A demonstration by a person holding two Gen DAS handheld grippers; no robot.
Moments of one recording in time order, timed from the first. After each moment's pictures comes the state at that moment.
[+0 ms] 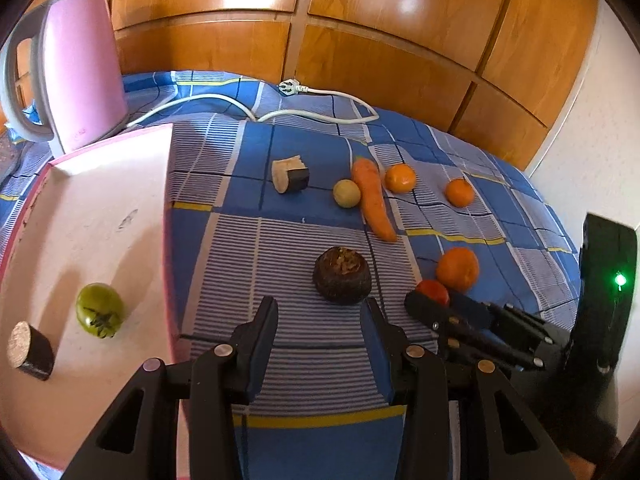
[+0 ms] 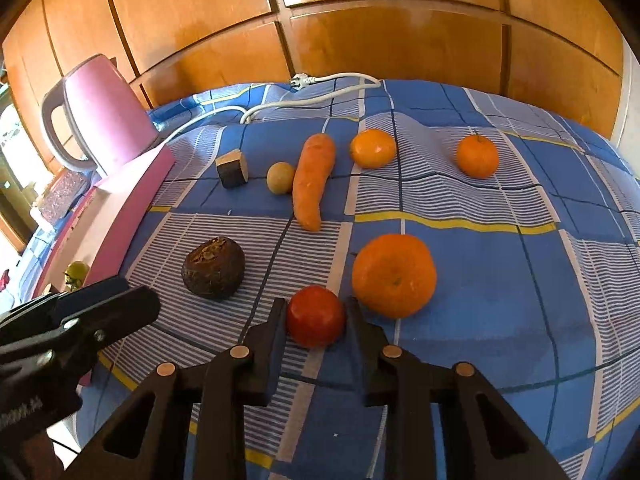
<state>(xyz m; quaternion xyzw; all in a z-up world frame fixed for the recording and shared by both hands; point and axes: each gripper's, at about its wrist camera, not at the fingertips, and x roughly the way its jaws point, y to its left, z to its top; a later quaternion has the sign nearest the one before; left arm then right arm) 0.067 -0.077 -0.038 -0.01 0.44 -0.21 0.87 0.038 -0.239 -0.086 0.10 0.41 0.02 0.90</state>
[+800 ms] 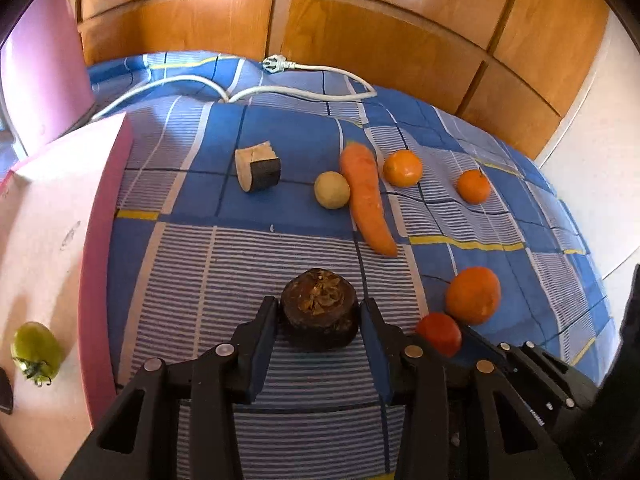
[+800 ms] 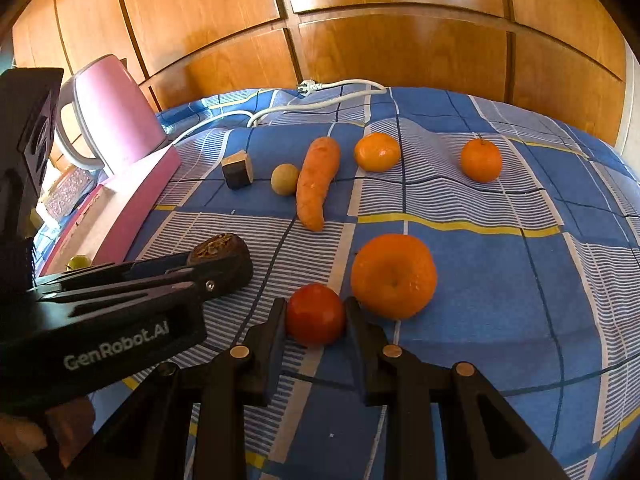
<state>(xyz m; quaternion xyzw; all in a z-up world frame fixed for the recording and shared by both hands) 0.102 -0.119 -0.063 0.00 0.46 -0.21 0.86 0.033 -0.239 -0.089 0.10 0.40 0.03 0.91</state>
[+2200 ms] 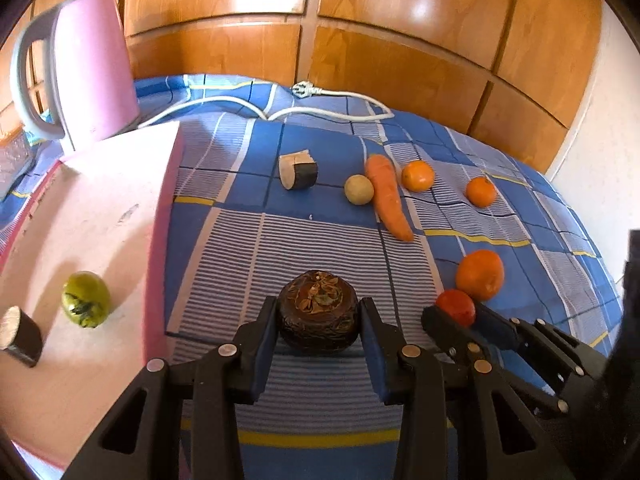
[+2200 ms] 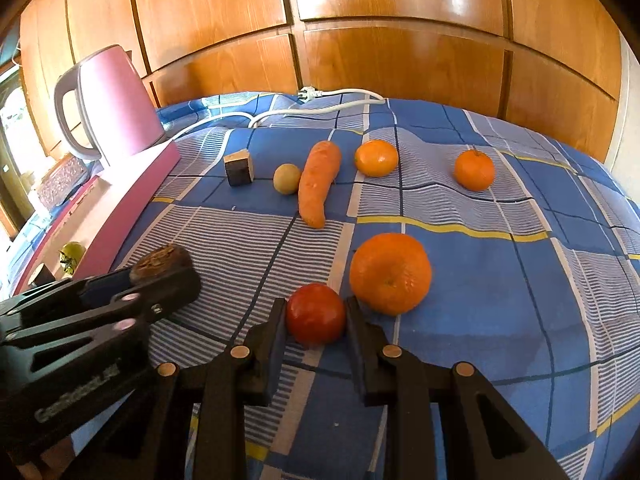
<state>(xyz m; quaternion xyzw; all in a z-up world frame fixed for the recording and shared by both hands) 0.060 -0.091 -0.056 0.00 0.41 -0.17 0.89 0.024 -0.228 -0.087 0.06 0.38 0.01 0.92</state>
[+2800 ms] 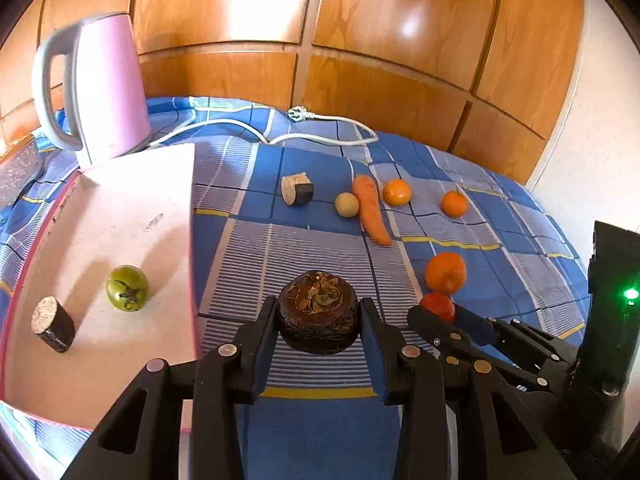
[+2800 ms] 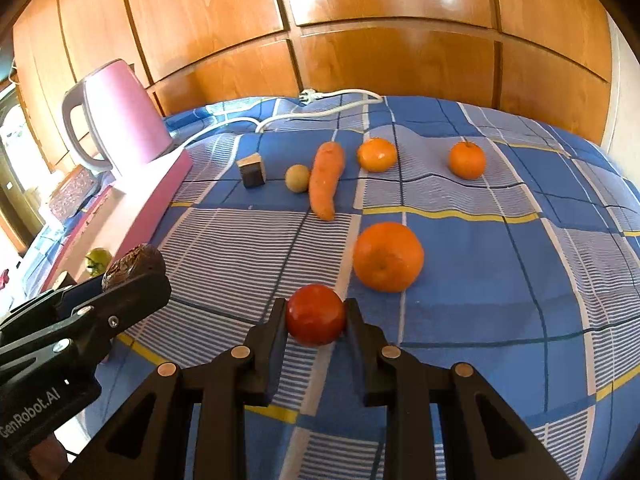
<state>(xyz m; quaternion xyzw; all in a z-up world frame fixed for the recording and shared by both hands) 0.027 -0.066 -0.026 -0.01 0.39 -0.19 0.90 0.005 -0.224 -0.074 0.09 0.38 0.02 0.92</state>
